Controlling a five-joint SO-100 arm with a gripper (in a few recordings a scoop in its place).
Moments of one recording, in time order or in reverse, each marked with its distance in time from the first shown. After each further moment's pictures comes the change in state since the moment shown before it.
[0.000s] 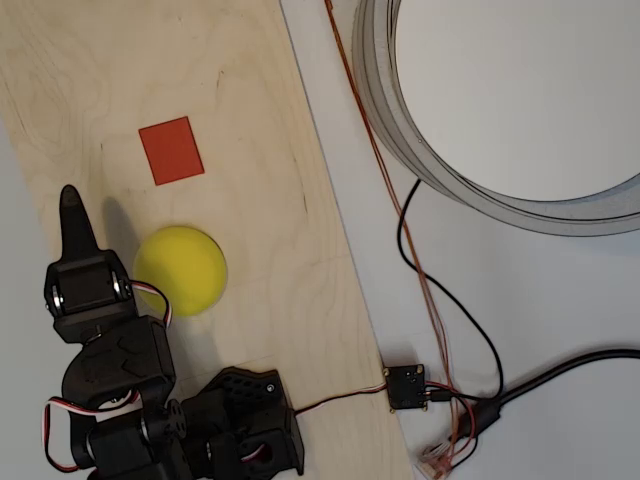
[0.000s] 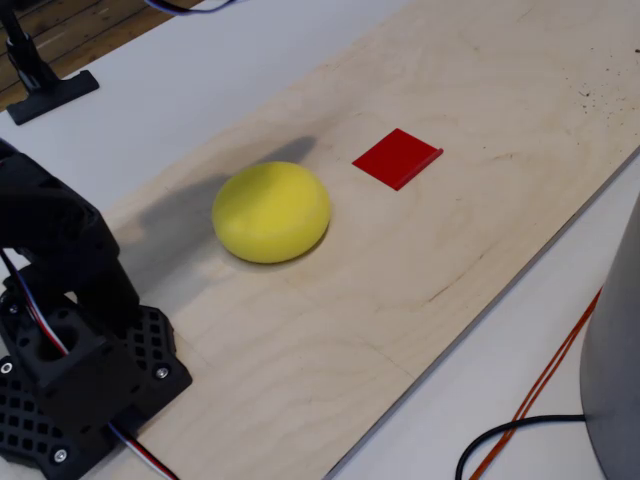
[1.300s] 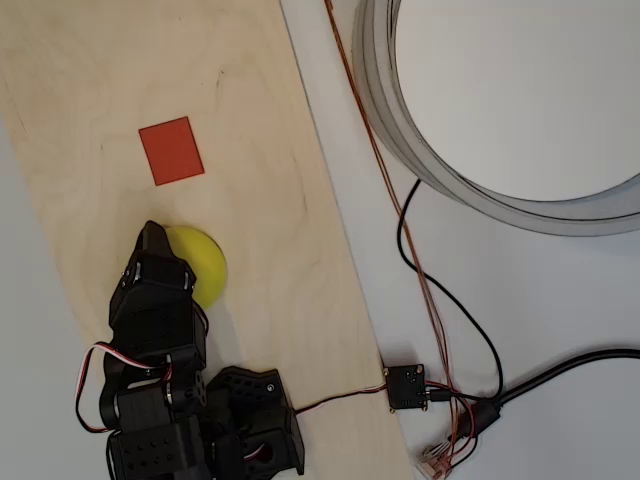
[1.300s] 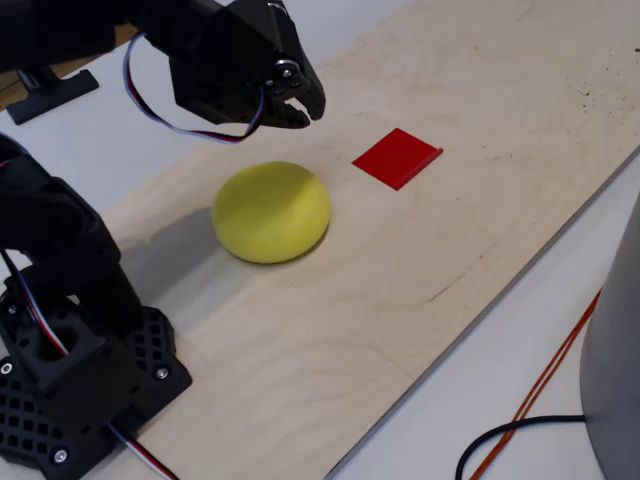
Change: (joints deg) arm 3.9 -6.8 13.0 7.5 20.5
